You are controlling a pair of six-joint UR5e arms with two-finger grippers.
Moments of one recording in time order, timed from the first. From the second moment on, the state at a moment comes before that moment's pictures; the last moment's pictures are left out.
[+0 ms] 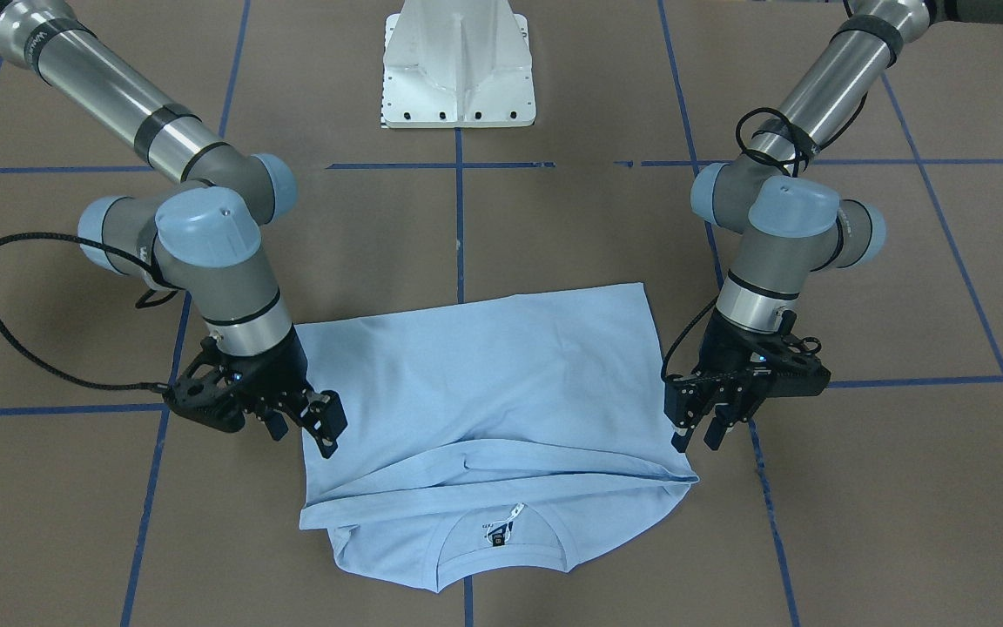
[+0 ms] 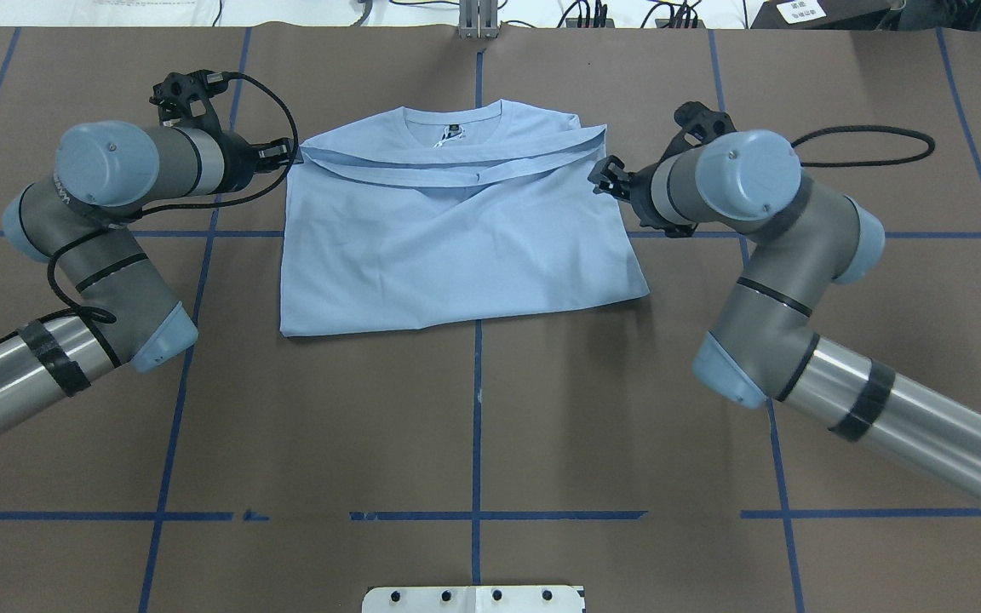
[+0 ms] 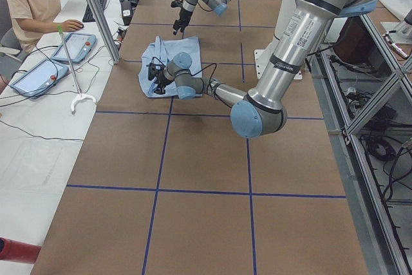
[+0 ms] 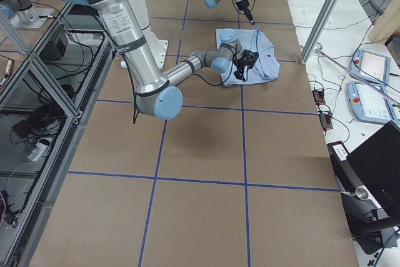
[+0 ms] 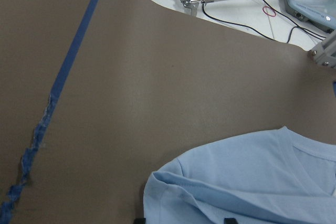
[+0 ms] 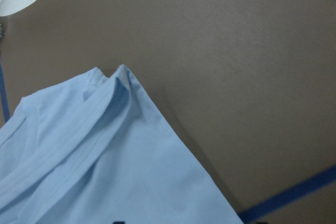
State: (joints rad) left arm -0.79 -2.07 -1.32 -2.49 -1.69 -1.30; right arm 0.68 -1.11 1.56 -1.01 1.70 1.73
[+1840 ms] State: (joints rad) left arm -0.79 -2.02 -1.36 -2.49 -1.72 -1.30; right arm 0.54 -1.24 1.65 -1.02 1.59 1.92
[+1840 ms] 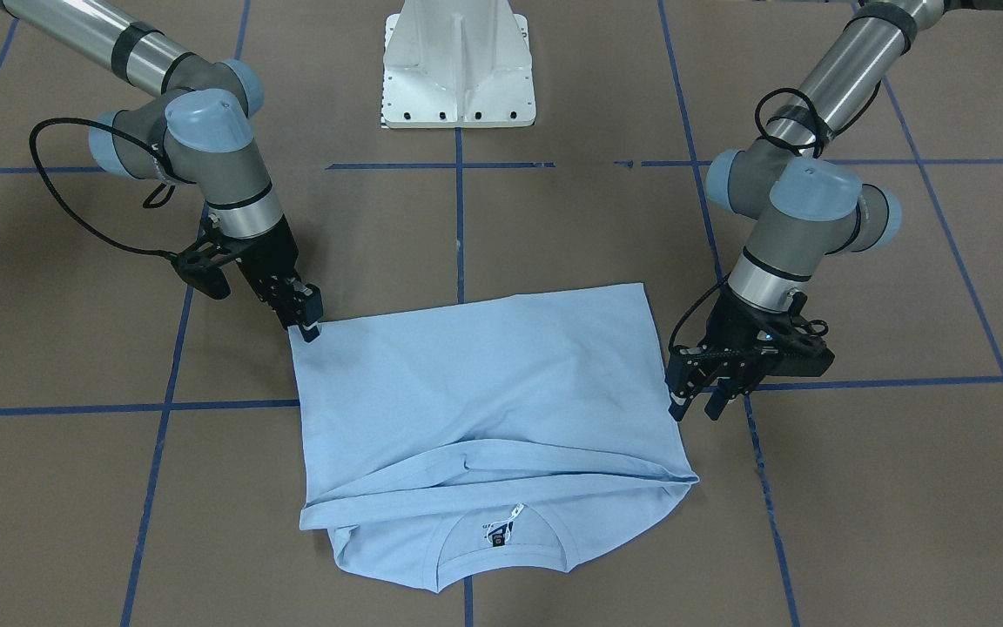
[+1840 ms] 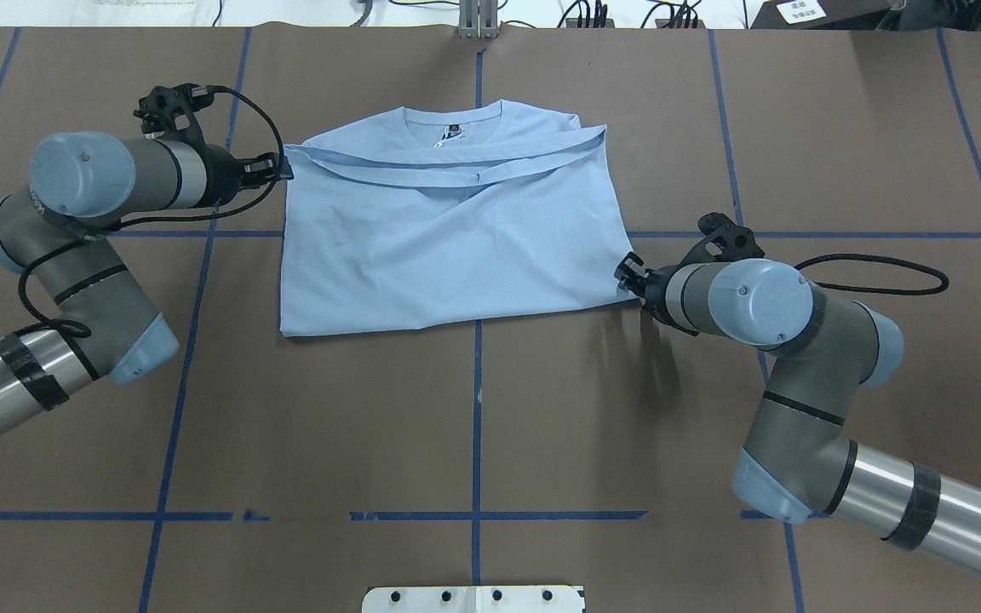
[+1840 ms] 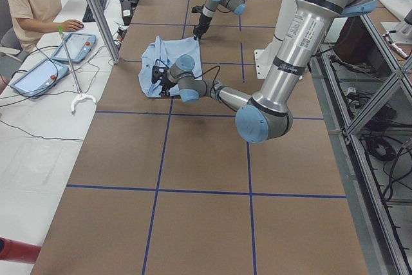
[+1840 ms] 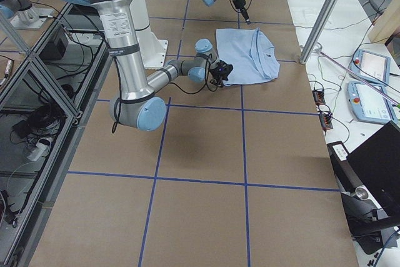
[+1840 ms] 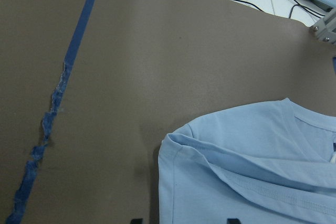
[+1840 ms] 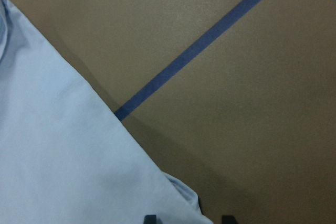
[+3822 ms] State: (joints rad) left arm -0.66 -1.90 -1.70 -2.46 -1.85 -1.58; right arm -0.03 -1.49 2.30 -1.50 1.51 2.06
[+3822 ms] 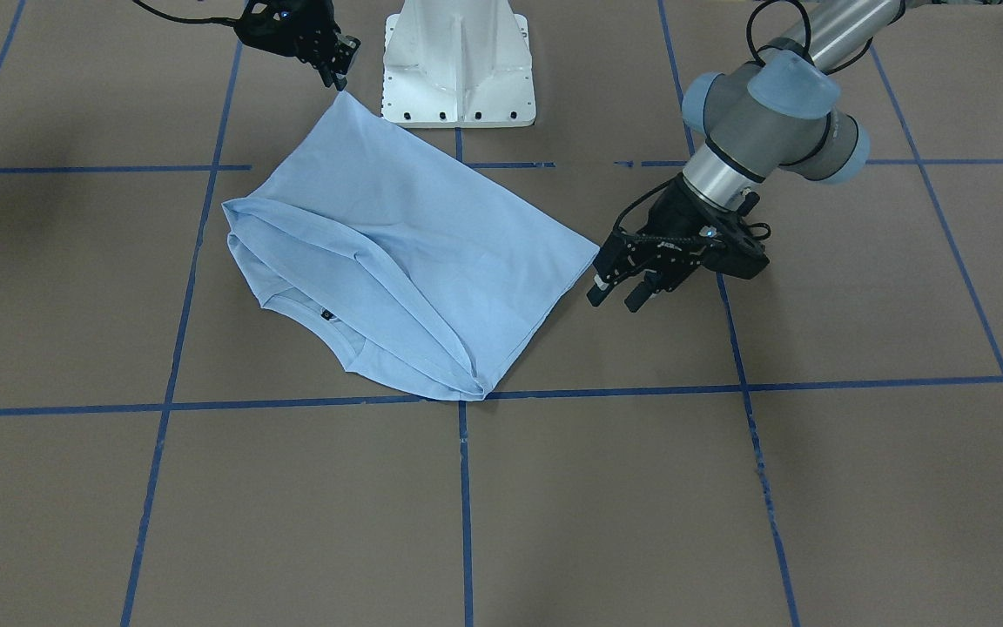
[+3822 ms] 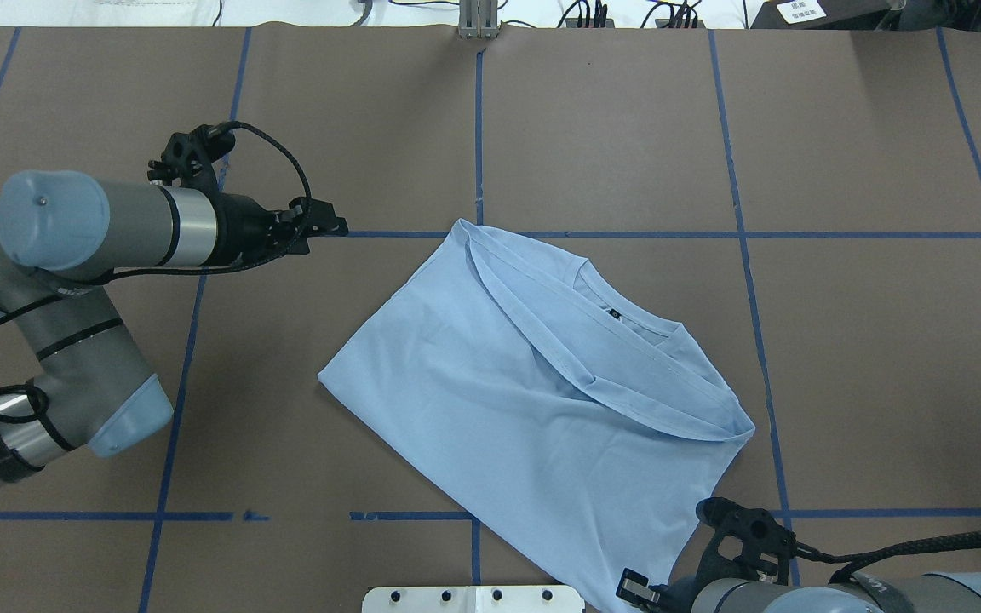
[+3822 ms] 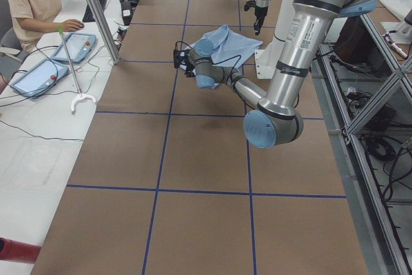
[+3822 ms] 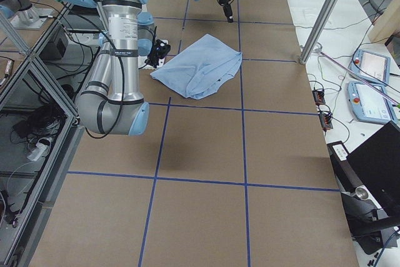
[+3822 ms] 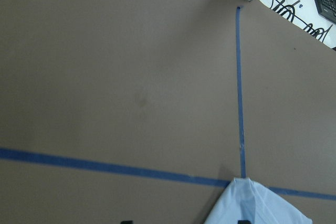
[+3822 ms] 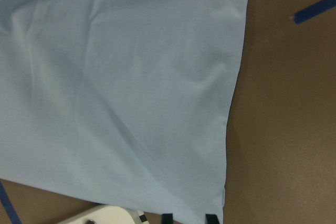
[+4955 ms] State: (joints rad) left arm -0.40 -1.78 -1.78 -2.32 -1.65 -1.80; right arm 0.39 -1.31 2.15 -1.49 1.50 2.01
